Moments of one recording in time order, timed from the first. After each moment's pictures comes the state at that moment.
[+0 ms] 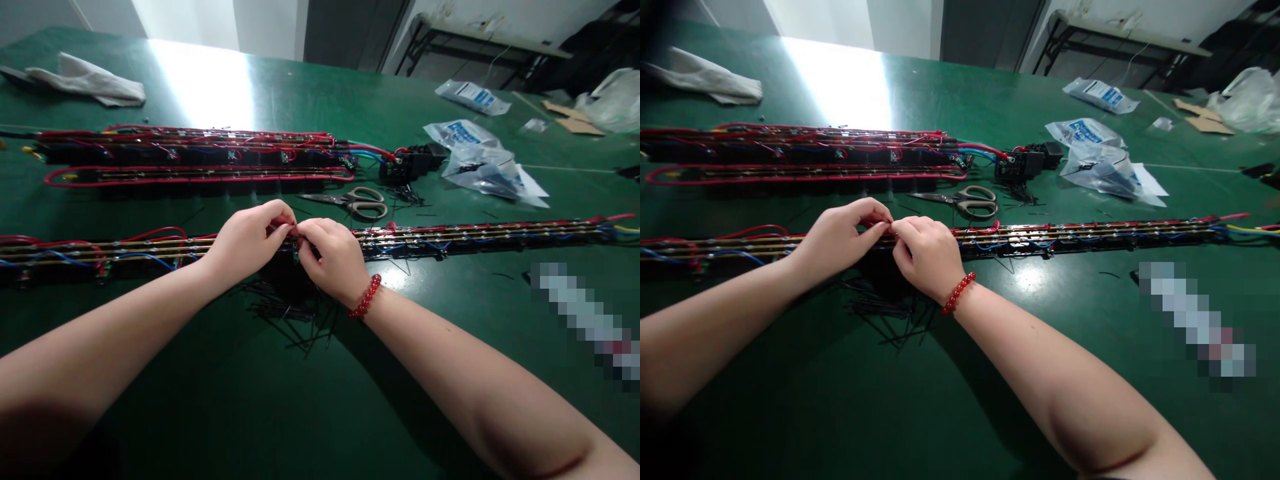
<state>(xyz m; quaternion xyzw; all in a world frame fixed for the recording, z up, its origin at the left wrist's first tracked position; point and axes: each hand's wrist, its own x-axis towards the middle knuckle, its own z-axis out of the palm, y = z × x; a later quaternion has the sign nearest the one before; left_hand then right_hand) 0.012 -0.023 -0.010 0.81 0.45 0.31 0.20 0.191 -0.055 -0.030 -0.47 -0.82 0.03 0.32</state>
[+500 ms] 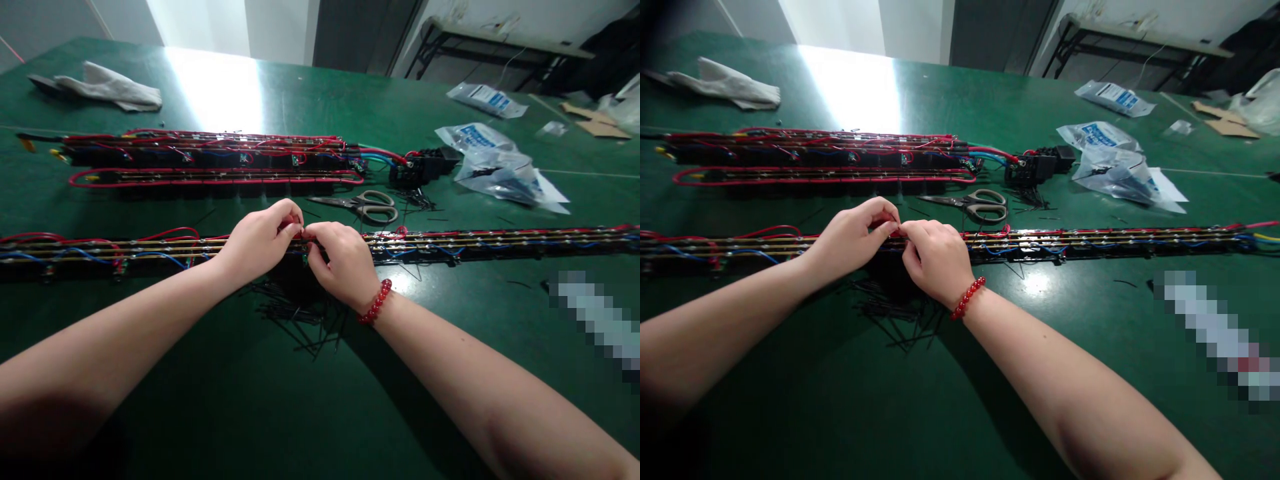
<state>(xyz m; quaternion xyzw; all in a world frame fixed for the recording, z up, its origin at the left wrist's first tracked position) 0.013 -0.023 -0.005 0.80 0.48 0.28 0.21 0.191 -0.056 -0.029 -0.47 -0.83 0.01 0.30</state>
